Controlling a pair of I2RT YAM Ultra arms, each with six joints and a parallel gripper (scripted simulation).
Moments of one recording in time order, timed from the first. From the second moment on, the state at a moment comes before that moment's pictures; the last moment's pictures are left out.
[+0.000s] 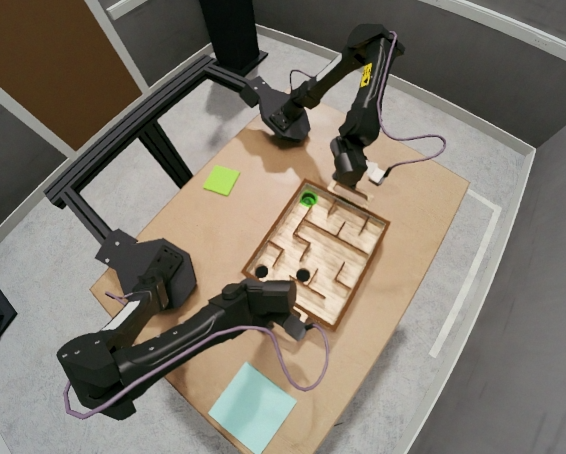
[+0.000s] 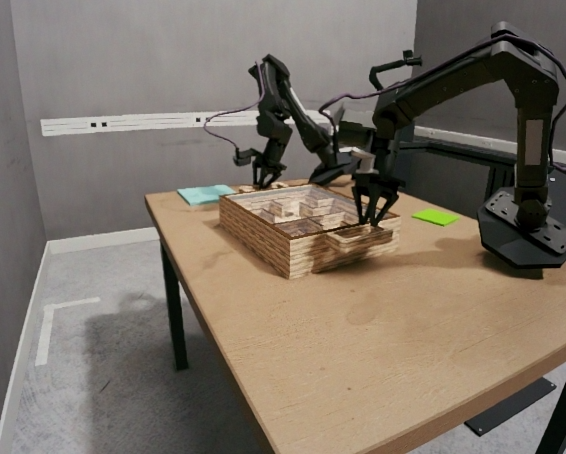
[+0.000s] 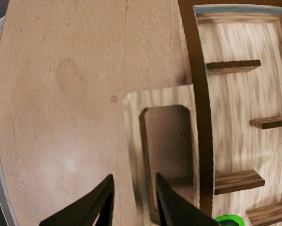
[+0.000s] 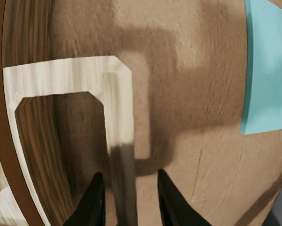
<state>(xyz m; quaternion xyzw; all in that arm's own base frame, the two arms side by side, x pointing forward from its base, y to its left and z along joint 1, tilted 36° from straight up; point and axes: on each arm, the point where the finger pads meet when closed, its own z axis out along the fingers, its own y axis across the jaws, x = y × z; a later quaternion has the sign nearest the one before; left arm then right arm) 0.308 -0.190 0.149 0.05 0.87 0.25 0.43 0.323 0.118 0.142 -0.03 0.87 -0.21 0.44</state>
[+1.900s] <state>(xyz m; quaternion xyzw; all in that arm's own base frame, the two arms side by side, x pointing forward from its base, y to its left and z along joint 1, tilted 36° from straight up) 0.274 -0.204 0.174 0.04 0.87 0.25 0.43 0.282 0.144 0.171 -0.03 0.87 -0.20 0.45</state>
